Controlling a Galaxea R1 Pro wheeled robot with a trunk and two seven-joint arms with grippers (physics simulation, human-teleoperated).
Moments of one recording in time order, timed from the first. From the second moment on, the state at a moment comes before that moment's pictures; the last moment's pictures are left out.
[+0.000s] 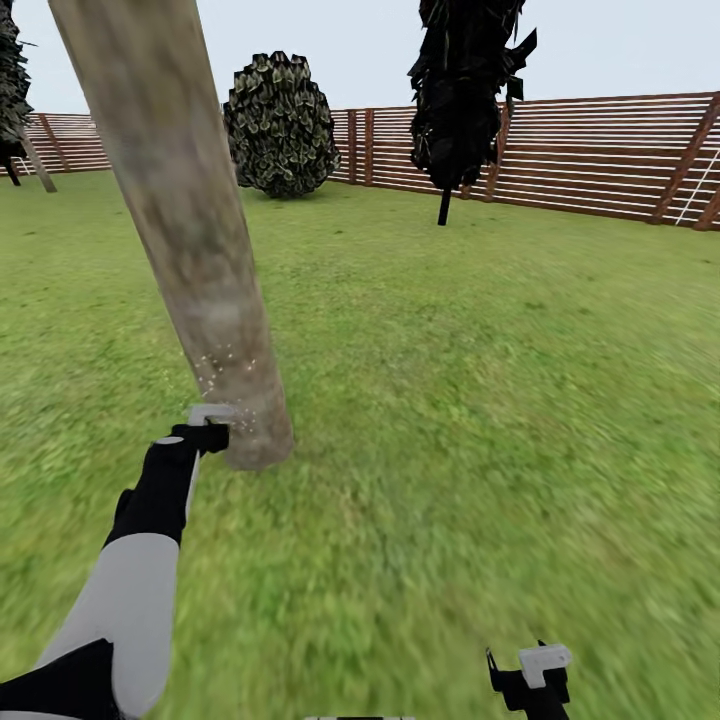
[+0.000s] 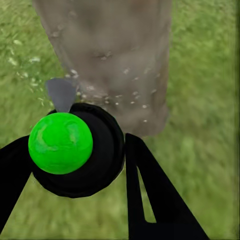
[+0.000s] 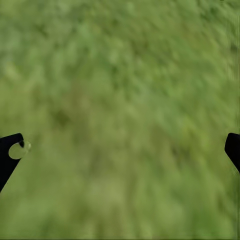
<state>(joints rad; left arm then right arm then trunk) -0.87 -0.06 0.41 -0.93 -0.51 0.45 -0.18 -0.40 -0.06 -0.34 -0.12 0.52 -0.63 -0.12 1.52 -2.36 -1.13</state>
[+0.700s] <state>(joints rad) -0.86 -0.04 0.42 -0.77 -0.52 0.45 -0.17 -0.40 -0.06 -0.34 -0.12 0.52 -0.63 -0.12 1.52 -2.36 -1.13</state>
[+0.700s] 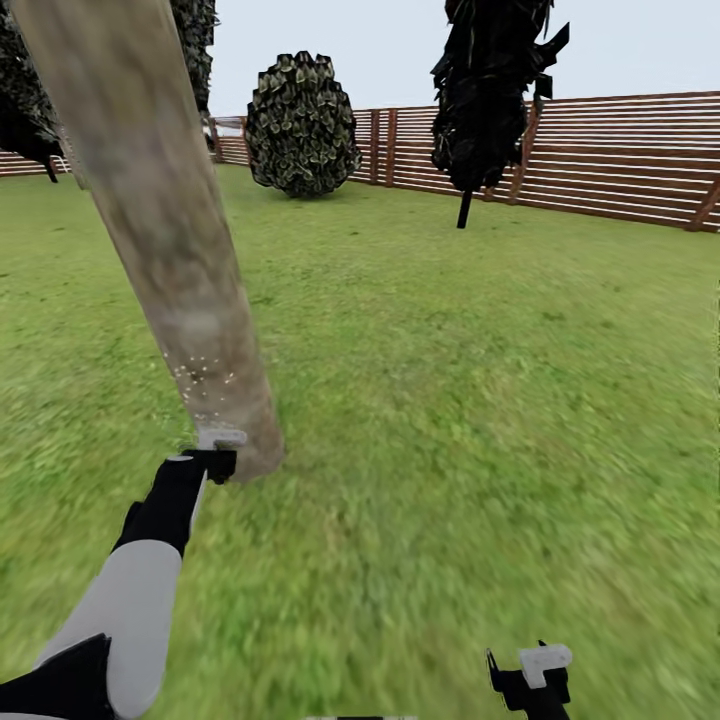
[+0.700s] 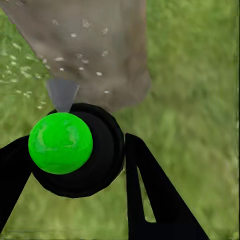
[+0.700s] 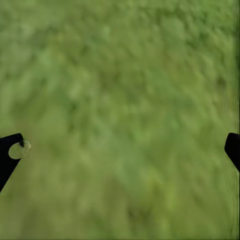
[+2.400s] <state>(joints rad) -0.86 0.06 0.58 -0.74 -0.52 0.44 -0.05 -0.40 -0.06 -0.34 -0.12 0.52 -0.63 -0.12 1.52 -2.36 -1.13</state>
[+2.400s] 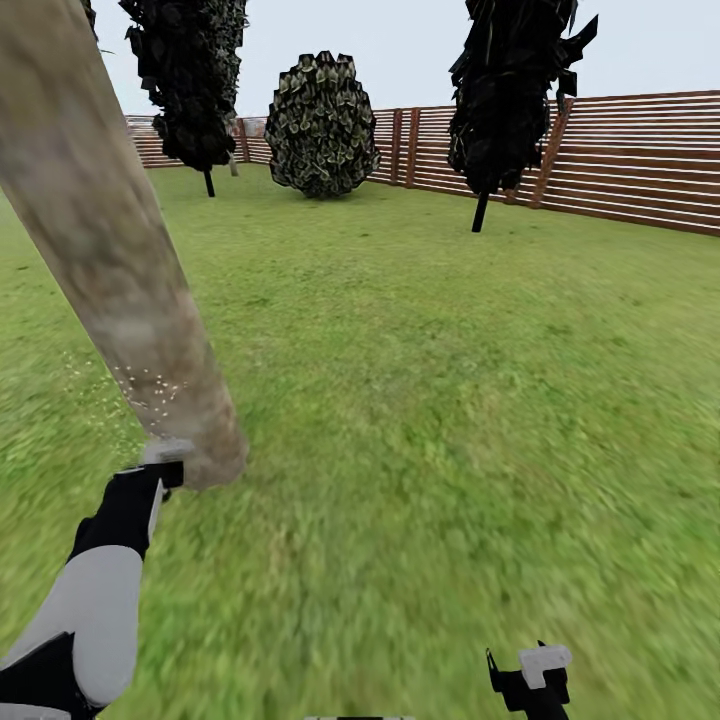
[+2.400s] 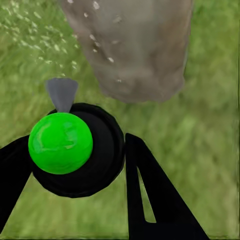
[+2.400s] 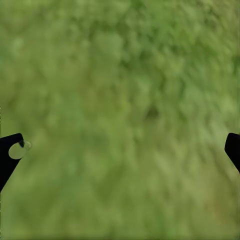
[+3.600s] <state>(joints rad) -0.79 0.04 0.49 -0.63 -0.52 0.45 0.02 -0.40 -0.06 -0.34 -0.12 0.52 -0.63 -0.12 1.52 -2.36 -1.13</state>
